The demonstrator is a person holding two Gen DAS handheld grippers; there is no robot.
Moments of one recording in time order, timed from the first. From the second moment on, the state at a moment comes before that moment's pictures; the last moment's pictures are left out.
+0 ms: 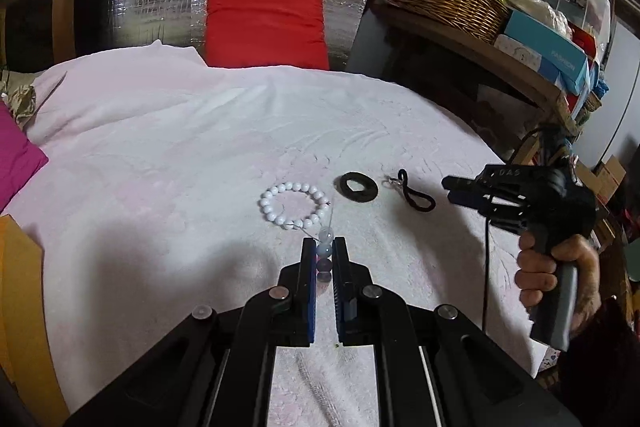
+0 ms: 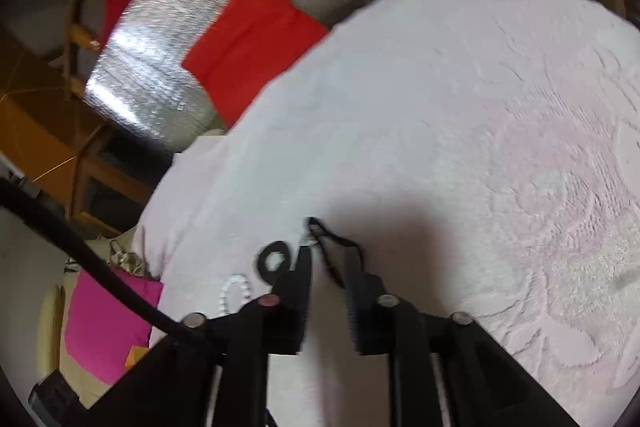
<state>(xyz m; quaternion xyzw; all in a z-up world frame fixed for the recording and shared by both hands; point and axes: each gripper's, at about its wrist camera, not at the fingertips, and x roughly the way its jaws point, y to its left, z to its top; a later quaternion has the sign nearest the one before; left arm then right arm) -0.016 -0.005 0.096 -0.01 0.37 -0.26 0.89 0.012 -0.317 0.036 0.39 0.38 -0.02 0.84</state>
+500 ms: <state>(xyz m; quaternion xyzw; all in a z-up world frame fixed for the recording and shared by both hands) -0.010 0.017 0.097 -0.02 0.38 -0.24 0.90 0.039 -0.287 0.018 0.34 0.39 -0.03 0.85</state>
